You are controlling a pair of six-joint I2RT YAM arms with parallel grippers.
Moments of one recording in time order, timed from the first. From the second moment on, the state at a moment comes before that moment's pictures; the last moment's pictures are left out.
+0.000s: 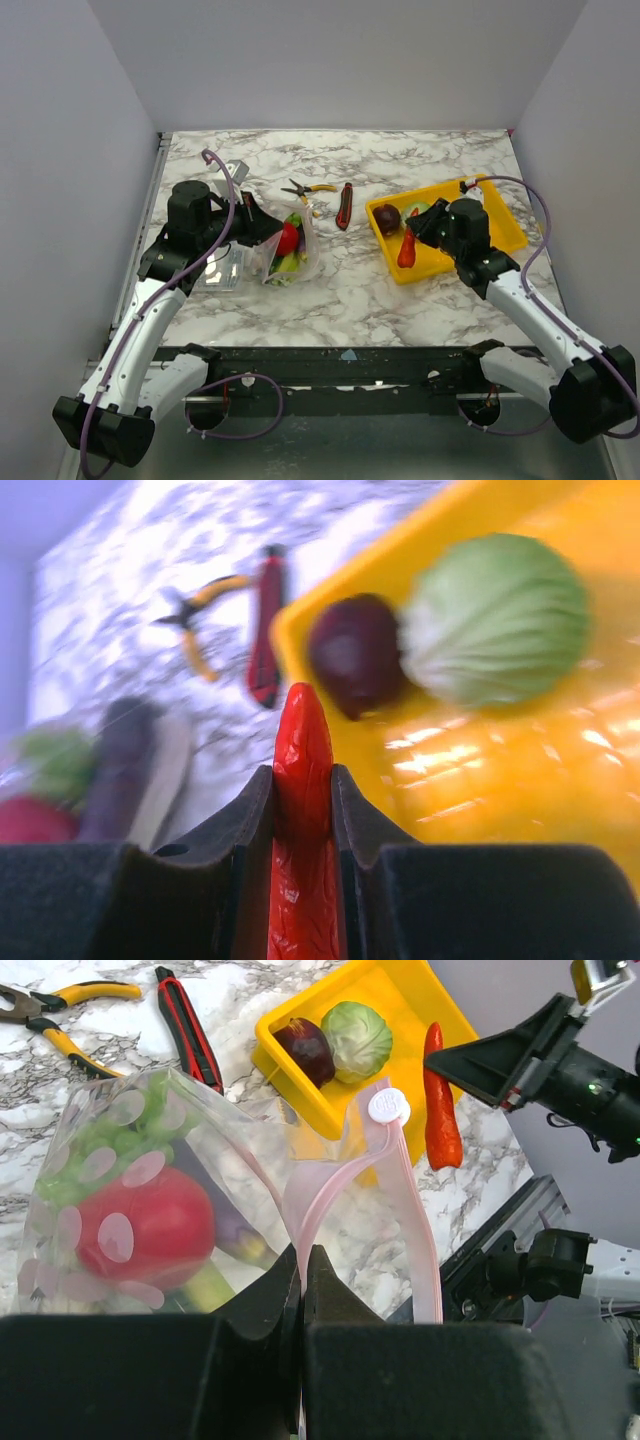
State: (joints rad) left arm -0.28 0.92 0.99 -0.43 0.54 -0.41; right arm 0.36 1.08 0.72 -0.15 0.19 0.72
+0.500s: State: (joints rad) left arm -0.28 0.92 0.98 -0.43 0.54 -0.42; right arm 0.61 0.94 0.73 0.35 -0.38 0.64
